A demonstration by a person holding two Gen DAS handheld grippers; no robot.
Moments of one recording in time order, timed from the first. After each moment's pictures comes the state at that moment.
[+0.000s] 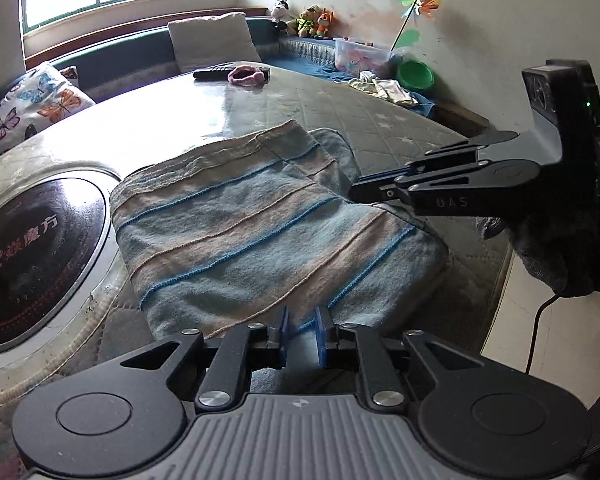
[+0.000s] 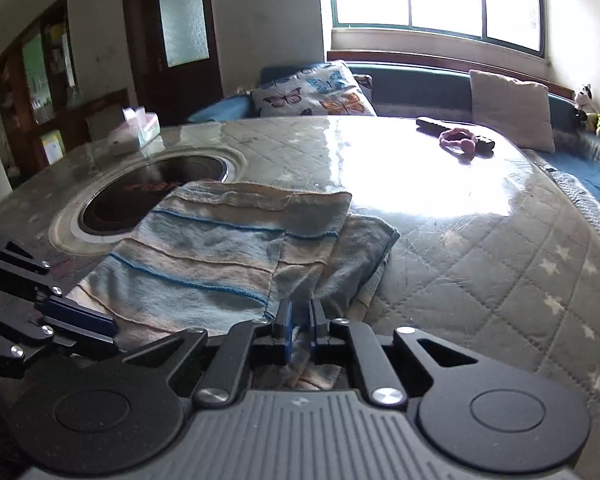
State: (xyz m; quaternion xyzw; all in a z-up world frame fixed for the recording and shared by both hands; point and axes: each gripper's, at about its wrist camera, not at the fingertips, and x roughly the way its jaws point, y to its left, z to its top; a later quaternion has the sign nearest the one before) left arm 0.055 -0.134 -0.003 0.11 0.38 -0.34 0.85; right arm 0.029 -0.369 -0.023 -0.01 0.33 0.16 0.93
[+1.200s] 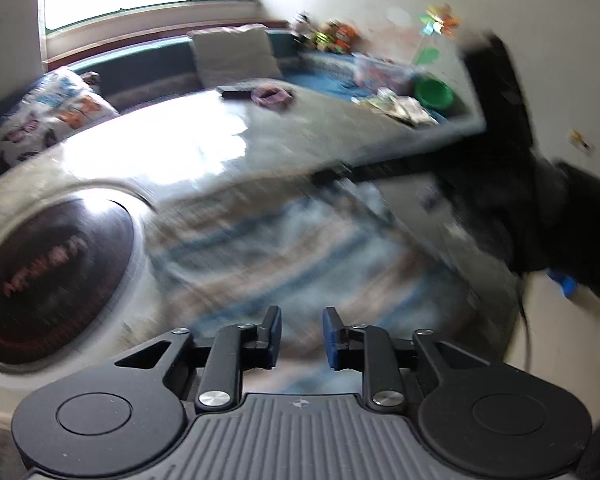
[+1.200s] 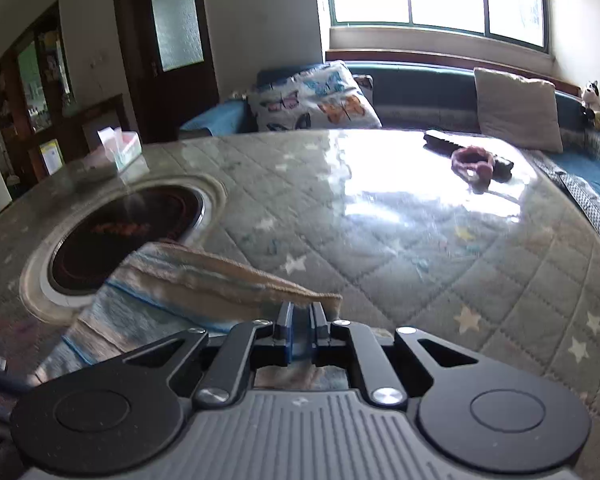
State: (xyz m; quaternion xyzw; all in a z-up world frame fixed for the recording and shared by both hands) left arm 0.081 -0.126 0.022 0.08 0.37 -0.30 0.88; right arm 0.115 -0.362 -0.012 0.00 0.33 0.17 0.93
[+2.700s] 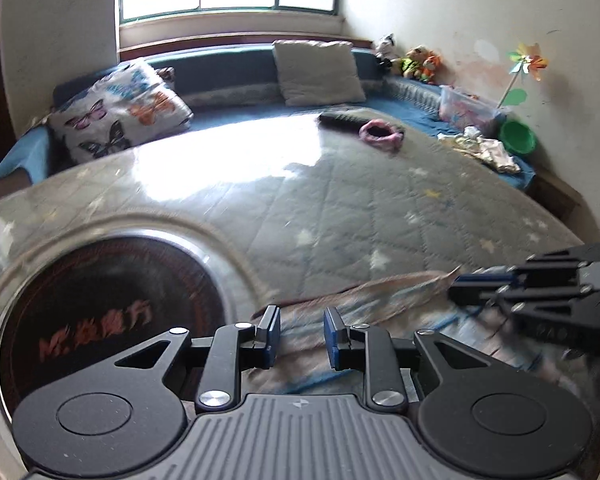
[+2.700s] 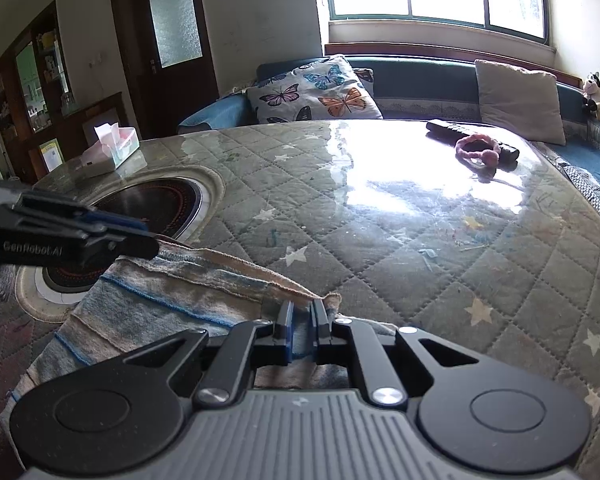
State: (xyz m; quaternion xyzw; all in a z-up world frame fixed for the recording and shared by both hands) left arm 0.186 -0.116 0.010 0.05 0.36 -0.20 0.91; right arm 0.122 -0.359 -0.025 0.01 0.34 0.17 0.92
